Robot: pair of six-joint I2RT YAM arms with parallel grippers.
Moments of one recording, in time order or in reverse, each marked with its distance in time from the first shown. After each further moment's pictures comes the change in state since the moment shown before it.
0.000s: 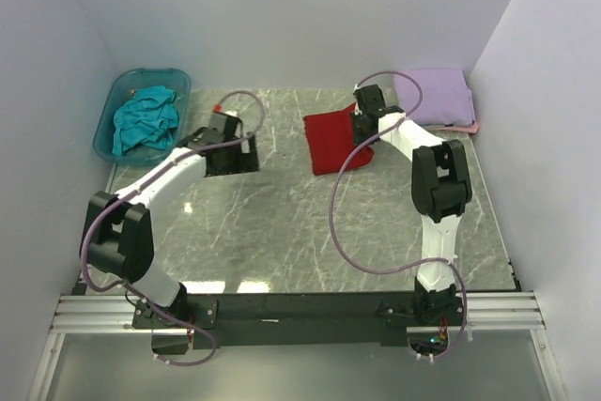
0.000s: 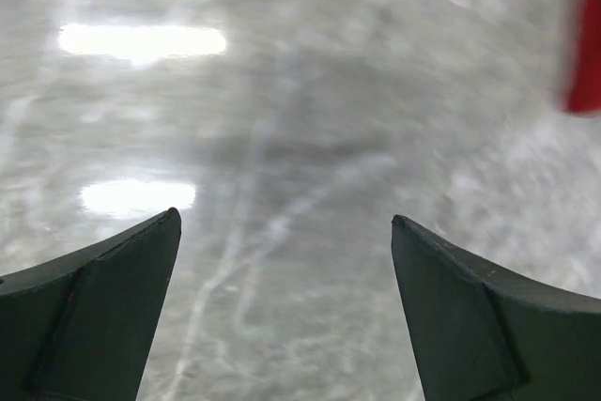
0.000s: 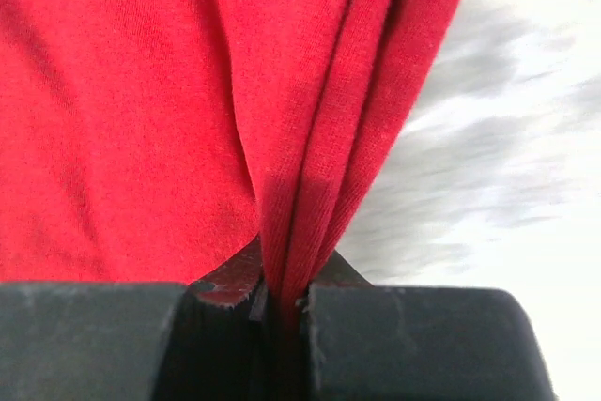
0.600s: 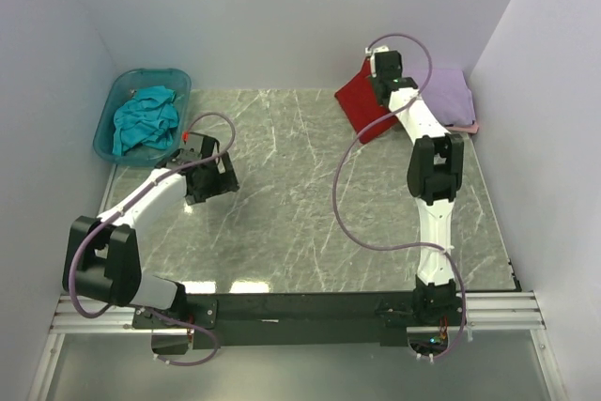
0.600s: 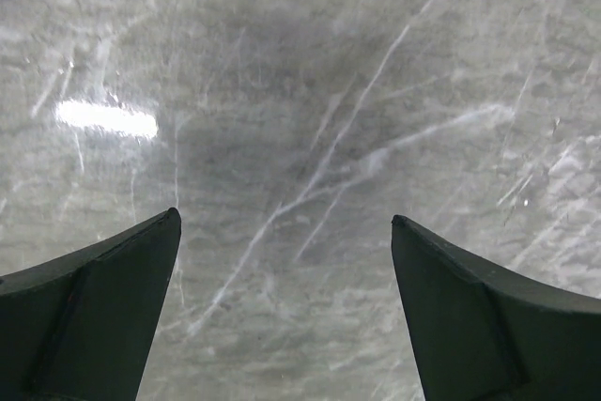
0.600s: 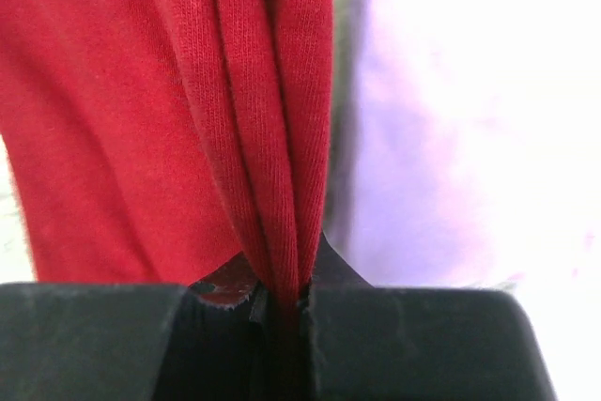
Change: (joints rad) left arm 0.161 -0.159 -0.240 -0.039 0.009 -0.132; right arm -0.110 0.249 0.521 -0.024 0.288 -0.428
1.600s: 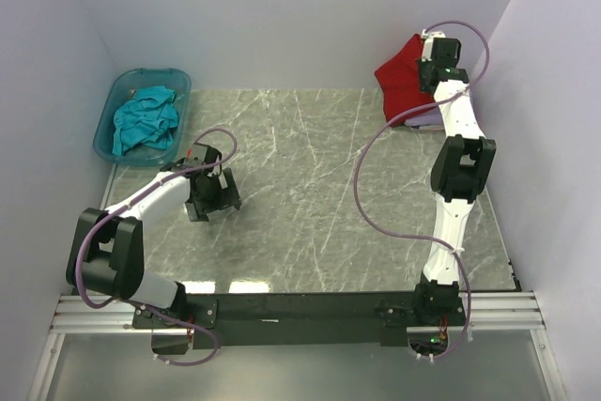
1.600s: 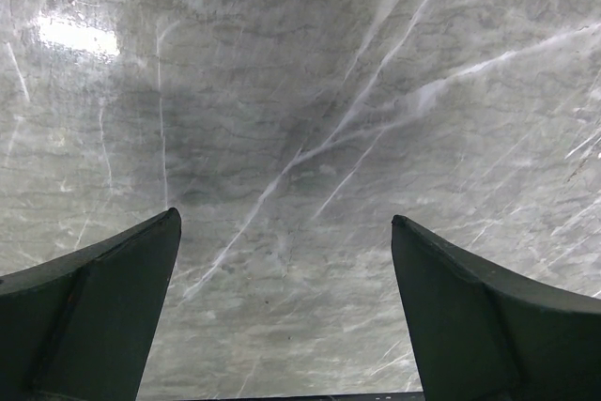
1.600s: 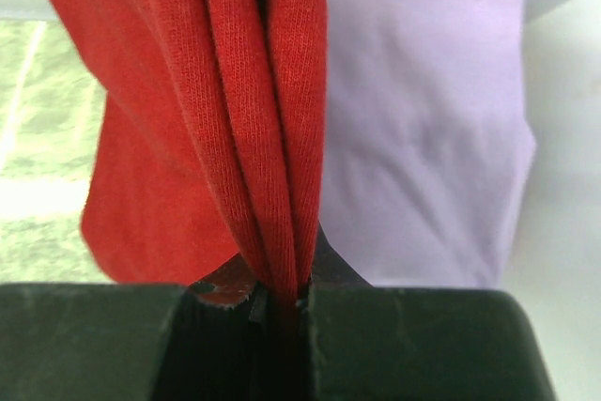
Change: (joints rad) left arm 0.000 0.038 -0.067 -0.061 0.093 -0.035; right arm -0.249 0.013 0.154 -0.050 -0.234 0.039
